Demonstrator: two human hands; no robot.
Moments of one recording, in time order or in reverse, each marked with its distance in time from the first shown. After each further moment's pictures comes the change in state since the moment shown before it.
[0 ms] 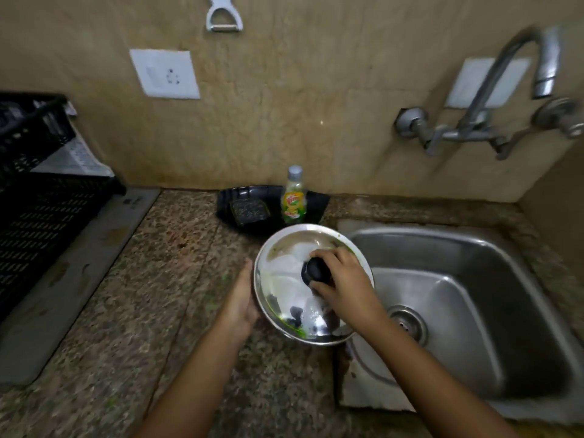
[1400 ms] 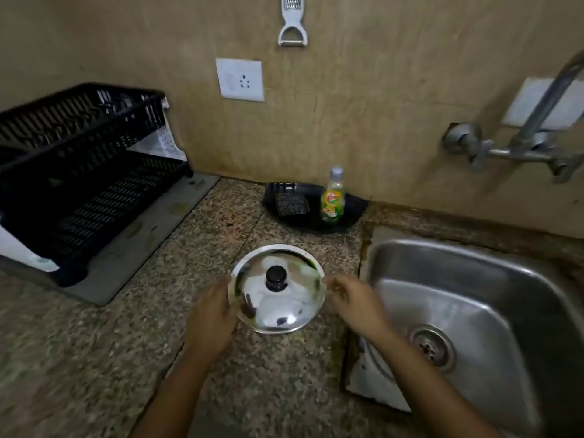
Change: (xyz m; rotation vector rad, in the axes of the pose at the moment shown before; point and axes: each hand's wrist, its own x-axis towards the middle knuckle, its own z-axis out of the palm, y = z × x) left_hand -0.036 -0.062 -0.126 1.236 0.482 0.675; right_hand -0.028 0.013 0.026 0.181 -0.188 -0.042
